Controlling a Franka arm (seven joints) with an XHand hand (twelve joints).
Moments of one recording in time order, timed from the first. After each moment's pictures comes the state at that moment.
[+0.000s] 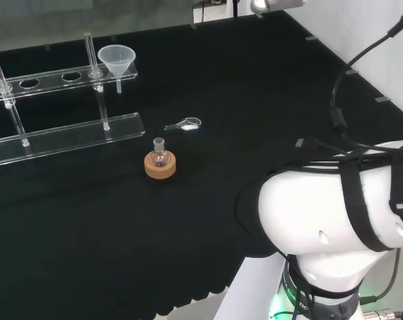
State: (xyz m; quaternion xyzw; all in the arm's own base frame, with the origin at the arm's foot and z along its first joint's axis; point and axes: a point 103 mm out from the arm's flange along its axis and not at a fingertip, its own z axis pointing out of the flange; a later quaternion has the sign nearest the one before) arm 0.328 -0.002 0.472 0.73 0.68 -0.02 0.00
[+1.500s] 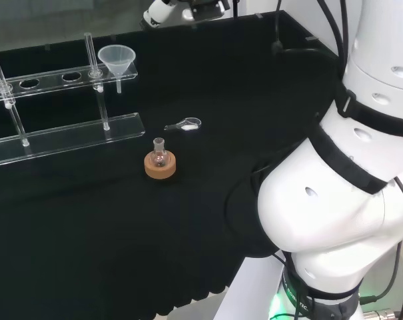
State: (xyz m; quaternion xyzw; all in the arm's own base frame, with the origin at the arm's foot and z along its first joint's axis) arm 0.504 0.056 0.369 0.69 0.71 -0.11 -0.07
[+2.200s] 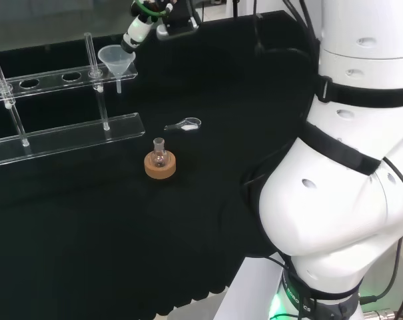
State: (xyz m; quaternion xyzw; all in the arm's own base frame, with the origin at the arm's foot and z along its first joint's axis) arm 0.548 0.096 0.315 0.68 0.71 -0.14 -0.11
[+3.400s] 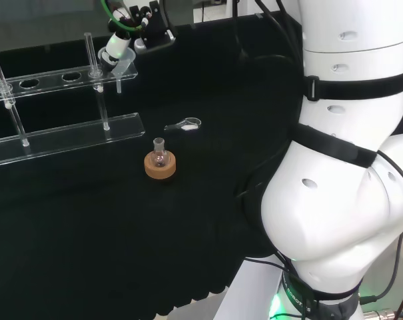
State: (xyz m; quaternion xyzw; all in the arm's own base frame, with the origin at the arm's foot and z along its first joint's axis) arm 0.553 0.142 0.288 0.66 0.72 -0.18 -0.11
